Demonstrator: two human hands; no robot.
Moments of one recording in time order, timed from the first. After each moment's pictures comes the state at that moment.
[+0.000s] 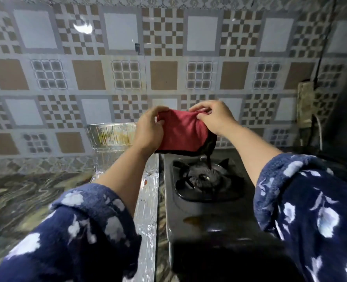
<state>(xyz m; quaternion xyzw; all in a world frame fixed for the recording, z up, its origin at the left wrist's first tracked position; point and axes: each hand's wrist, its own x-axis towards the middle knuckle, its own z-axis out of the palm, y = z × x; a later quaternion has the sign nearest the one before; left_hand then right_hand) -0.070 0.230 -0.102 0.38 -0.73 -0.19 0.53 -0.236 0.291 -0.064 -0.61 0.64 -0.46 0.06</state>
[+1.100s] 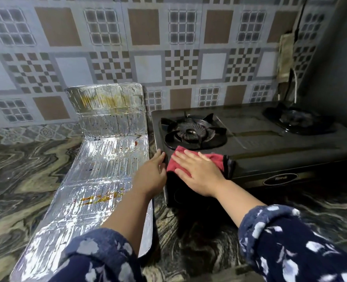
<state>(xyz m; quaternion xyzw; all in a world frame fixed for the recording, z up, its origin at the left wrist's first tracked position) -0.035 0.346 -0.269 0.46 -0.83 -0.21 0.24 -0.195 0.409 -0.267 -0.73 0.67 -0.11 0.01</state>
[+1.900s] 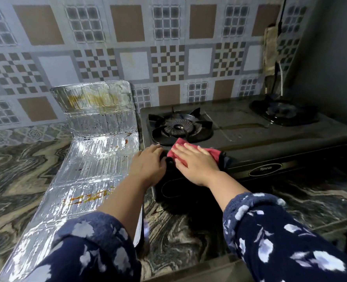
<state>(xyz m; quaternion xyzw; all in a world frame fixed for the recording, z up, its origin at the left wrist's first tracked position) -0.063 0.353 -0.253 0.44 -0.89 -0.05 0.14 -0.217 0.419 -0.263 -0.67 0.74 -0.10 0.04</state>
